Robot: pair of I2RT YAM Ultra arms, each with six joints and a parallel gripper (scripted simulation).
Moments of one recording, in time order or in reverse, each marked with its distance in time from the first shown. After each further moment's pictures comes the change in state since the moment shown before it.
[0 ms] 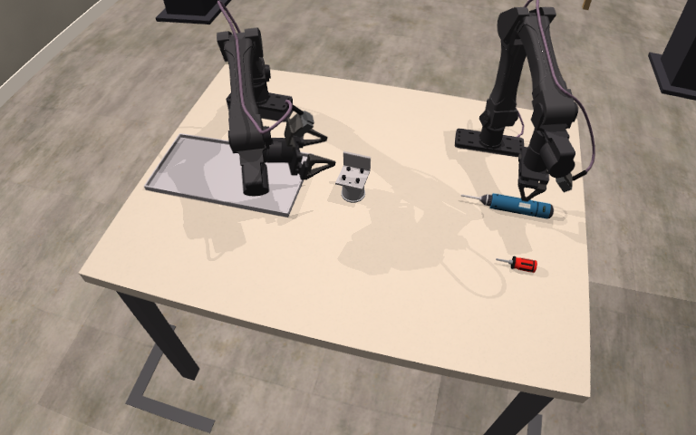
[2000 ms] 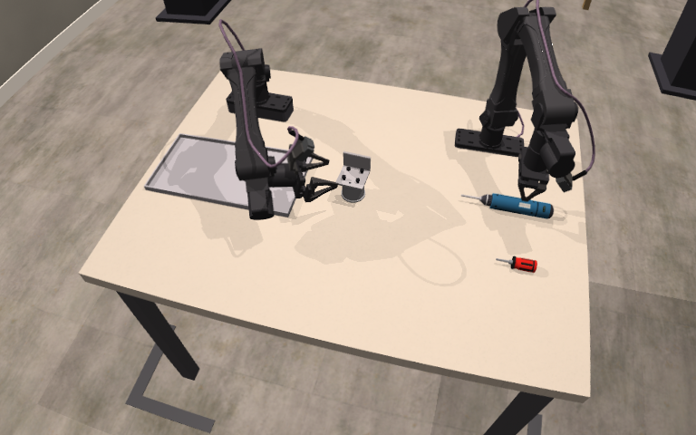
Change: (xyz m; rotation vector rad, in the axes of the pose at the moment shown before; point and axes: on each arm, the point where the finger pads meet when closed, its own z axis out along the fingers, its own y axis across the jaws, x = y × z) left arm 0.000 0.000 0.000 0.000 0.000 0.000; right arm 0.068 -0.009 0.022 0.000 -0.038 -0.060
